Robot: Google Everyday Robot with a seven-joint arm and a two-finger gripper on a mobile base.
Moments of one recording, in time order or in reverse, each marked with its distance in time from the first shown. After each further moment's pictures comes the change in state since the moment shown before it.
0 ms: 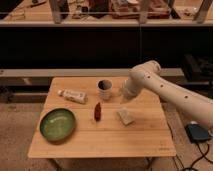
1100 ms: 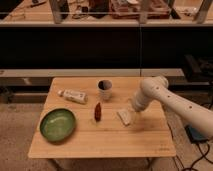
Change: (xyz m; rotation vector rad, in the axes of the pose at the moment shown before) arm 0.059 0.079 0.057 -0.111 0.006 0.303
